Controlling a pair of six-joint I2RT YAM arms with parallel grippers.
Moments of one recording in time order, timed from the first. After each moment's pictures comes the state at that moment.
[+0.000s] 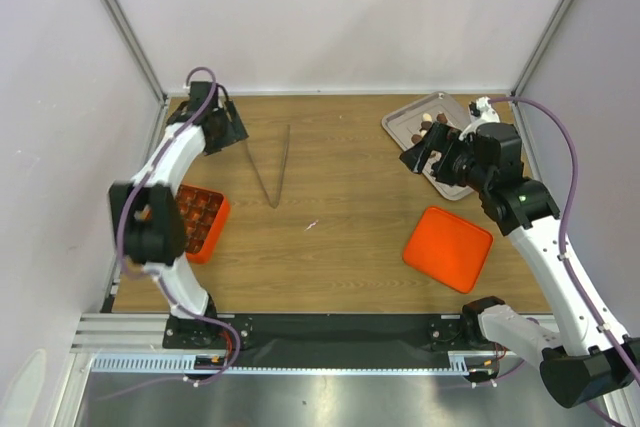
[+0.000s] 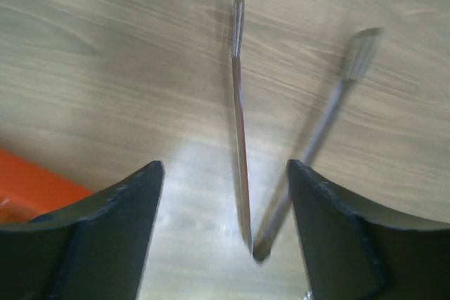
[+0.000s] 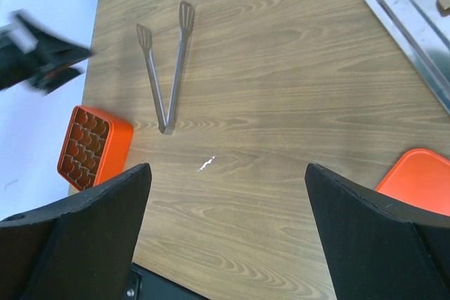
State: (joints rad) left arm -0.06 1.68 1.42 -0.55 -0.08 -0.44; right arm 0.30 1.00 1.15 -0.58 -0.14 0.57
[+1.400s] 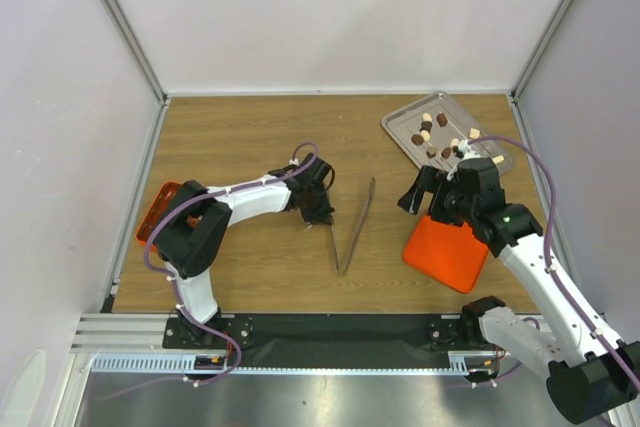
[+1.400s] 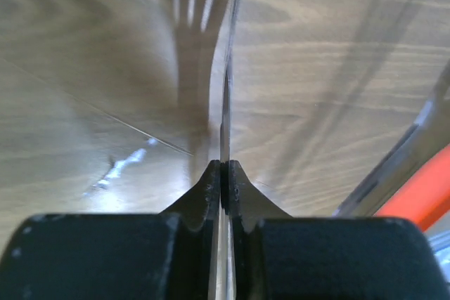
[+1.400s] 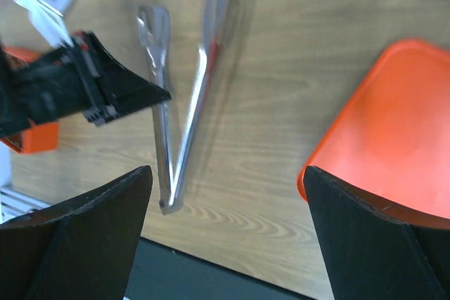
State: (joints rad) left arm -0.67 1.82 1.12 -0.40 0.06 -0.92; right arm 0.34 0.91 0.89 -0.64 -0.14 0.58
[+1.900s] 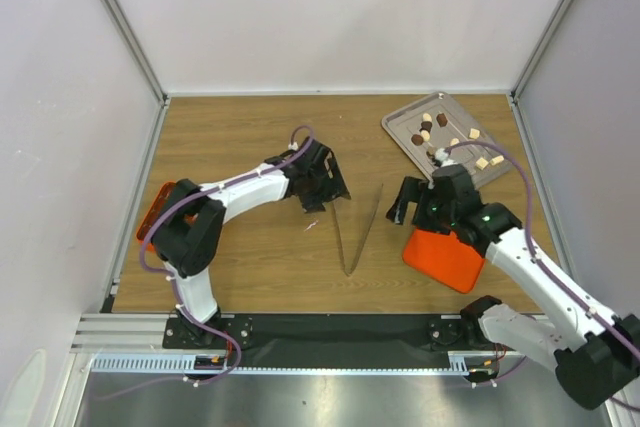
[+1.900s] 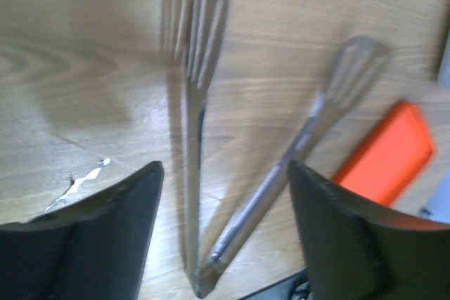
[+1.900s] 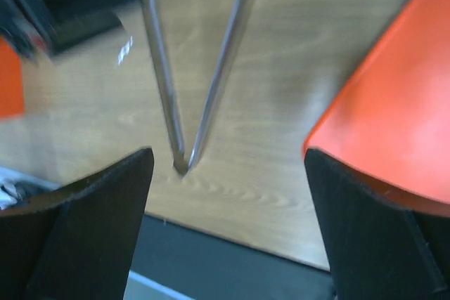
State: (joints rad) left arm -0.66 1.83 1.23 -0.41 0.06 -0.98; right arm 0.46 0.97 0.83 -0.64 -0.05 0.63
